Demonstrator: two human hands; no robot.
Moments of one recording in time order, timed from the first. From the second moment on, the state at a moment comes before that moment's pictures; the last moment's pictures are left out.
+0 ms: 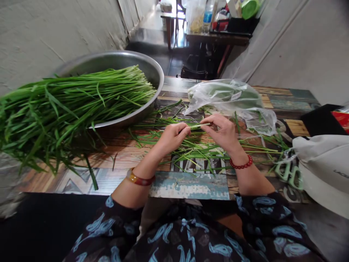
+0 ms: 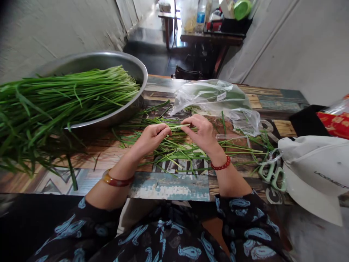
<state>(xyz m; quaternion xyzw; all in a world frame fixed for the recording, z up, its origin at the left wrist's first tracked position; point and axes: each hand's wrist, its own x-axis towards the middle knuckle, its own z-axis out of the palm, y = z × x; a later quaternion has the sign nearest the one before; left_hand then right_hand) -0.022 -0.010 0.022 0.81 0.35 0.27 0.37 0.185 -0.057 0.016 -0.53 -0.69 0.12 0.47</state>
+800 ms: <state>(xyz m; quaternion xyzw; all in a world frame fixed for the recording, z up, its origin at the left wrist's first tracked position) -0.030 0.007 0.009 0.77 0.42 0.40 0.28 0.210 -0.038 -0.018 -0.61 -0.68 0.12 0.39</state>
